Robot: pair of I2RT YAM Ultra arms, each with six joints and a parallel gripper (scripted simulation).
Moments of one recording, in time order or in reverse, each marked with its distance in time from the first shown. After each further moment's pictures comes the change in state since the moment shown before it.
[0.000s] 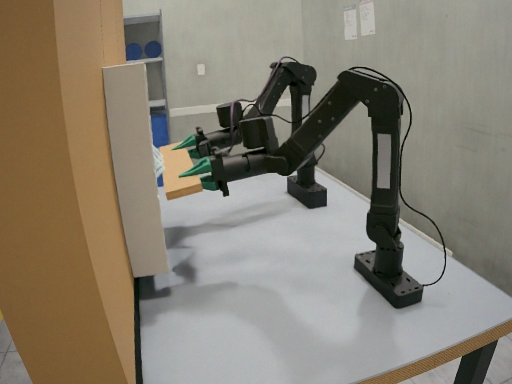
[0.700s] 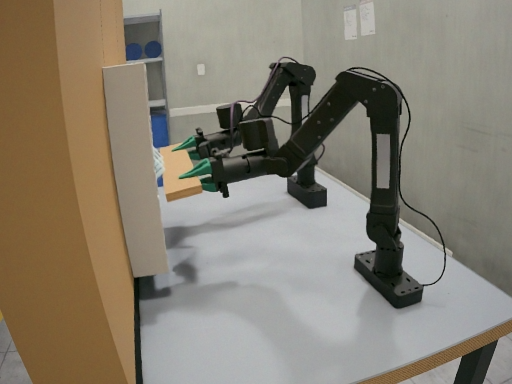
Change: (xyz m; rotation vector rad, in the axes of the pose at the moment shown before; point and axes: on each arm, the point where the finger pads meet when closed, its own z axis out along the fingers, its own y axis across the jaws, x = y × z) left arm 0.000 -0.003 0.001 -0.002 0.003 0.002; right arm 0.000 0.003 0.001 0.002 0.000 -0.001
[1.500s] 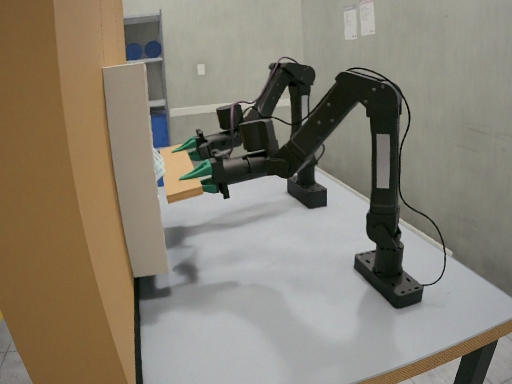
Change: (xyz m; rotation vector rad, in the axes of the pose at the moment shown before) left arm 0.000 -0.003 -0.001 0.005 -0.001 0.003; right arm 0.000 0.003 0.000 -0.005 -0.002 -0.001
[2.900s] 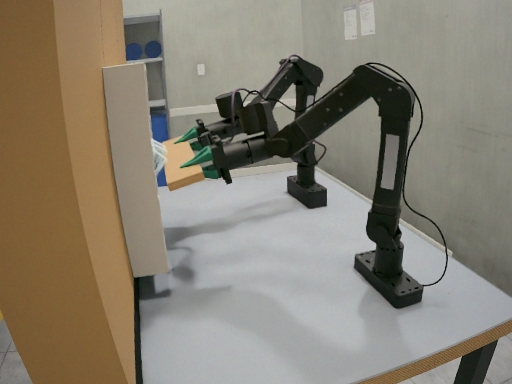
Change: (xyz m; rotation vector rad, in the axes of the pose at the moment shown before) left arm -0.001 0.026 -0.009 0.065 -0.008 0.017; right arm 0.002 -0.023 -0.012 -0.070 0.003 0.002
